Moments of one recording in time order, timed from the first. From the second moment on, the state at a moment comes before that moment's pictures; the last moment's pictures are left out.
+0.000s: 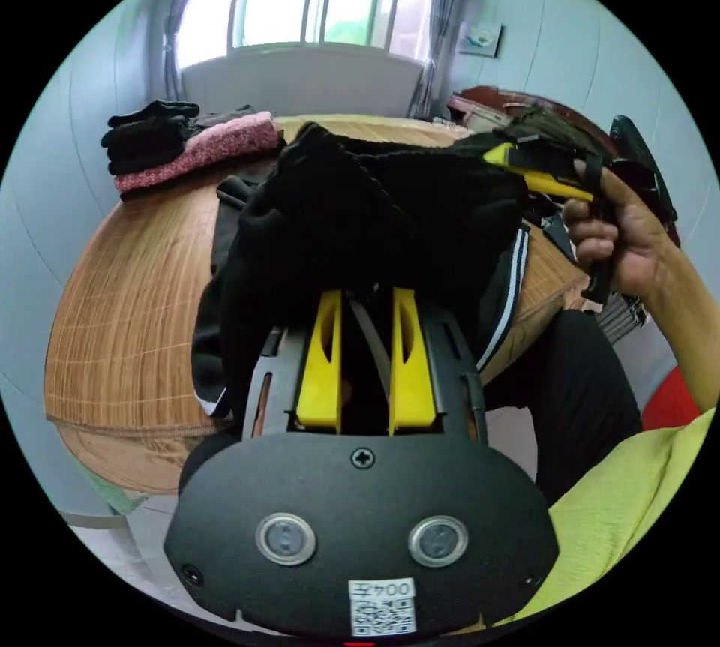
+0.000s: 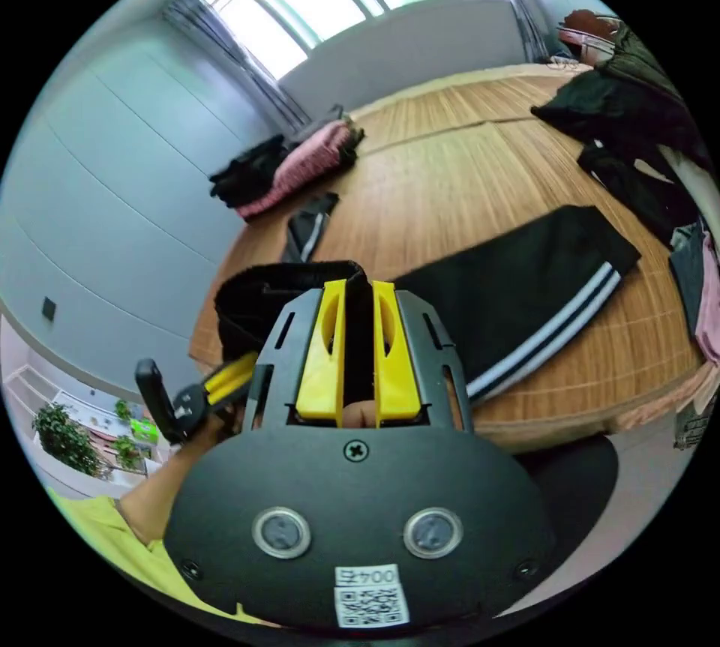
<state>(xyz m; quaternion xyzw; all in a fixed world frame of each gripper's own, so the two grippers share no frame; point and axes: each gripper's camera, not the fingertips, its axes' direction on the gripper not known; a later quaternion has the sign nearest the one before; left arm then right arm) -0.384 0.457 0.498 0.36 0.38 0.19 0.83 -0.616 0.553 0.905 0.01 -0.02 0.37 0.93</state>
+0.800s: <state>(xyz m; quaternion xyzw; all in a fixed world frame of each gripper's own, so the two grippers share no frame) -0.295 0.453 0.418 0.31 0.29 0.38 0.82 -0.620 0.610 0.978 -0.21 0.12 0.18 0.95</state>
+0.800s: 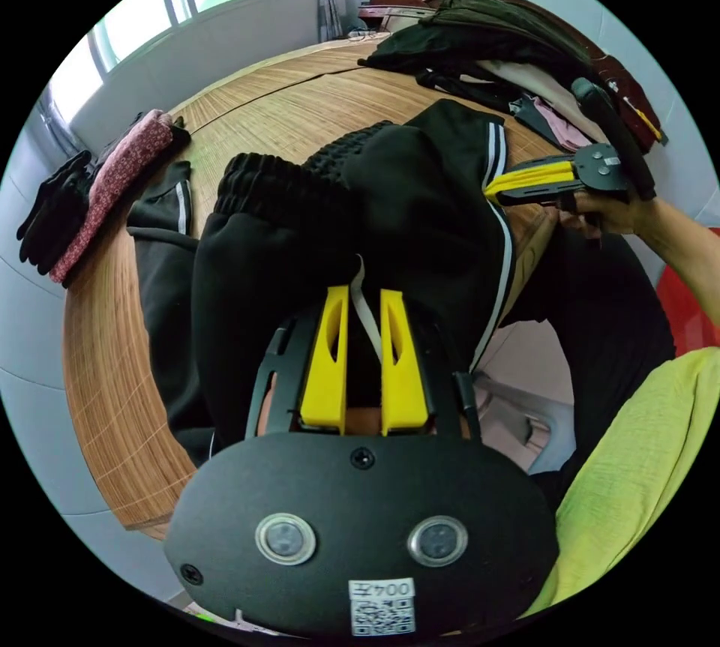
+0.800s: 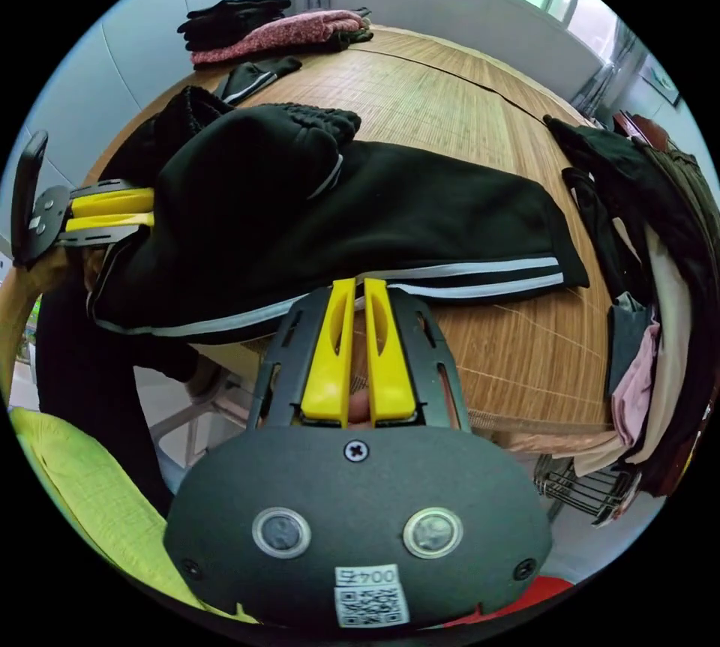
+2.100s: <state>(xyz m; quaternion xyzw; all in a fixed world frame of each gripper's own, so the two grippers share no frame) -0.408 0.413 0.530 0.28 0.51 0.17 0.80 -0.507 0.732 0.925 0.07 -0.29 0.41 0.86</state>
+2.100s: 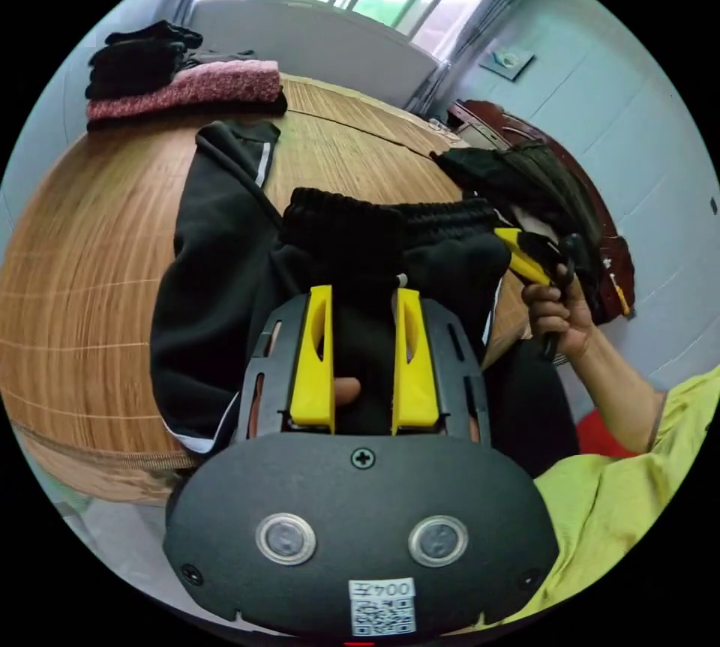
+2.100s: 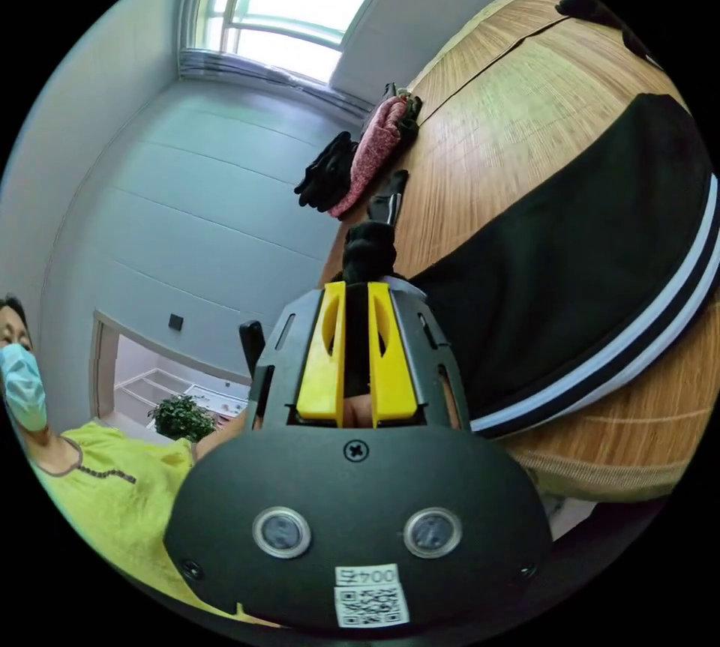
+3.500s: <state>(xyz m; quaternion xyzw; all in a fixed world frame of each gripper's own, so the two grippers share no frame) -0.470 0.273 0.737 0.13 0.76 0.12 0.63 -0.565 0.765 0.869 0.08 -0.02 0.50 0.86</state>
